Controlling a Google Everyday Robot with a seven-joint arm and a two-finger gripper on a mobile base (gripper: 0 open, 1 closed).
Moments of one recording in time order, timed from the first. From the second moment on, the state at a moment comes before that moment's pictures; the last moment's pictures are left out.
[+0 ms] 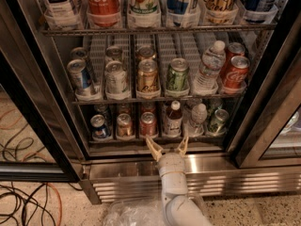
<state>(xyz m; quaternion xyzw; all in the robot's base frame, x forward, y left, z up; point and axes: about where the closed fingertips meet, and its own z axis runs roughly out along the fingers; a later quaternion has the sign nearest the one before) 0.586 -0.086 0.614 0.00 0.66 0.03 0.75</state>
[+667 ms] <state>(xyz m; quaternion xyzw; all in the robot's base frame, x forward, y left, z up) 0.586 -0.086 0.614 0.00 0.66 0.03 0.75</state>
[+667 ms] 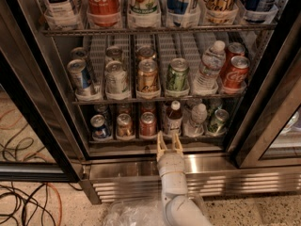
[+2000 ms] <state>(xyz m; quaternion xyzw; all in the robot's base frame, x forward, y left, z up) 0.590 -0.087 0.611 0.01 0.66 0.02 0.75</state>
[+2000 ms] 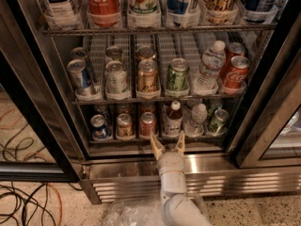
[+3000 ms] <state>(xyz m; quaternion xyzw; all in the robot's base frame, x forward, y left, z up) 0.614 -0.095 0.614 0.03 0.65 0.01 0.76</state>
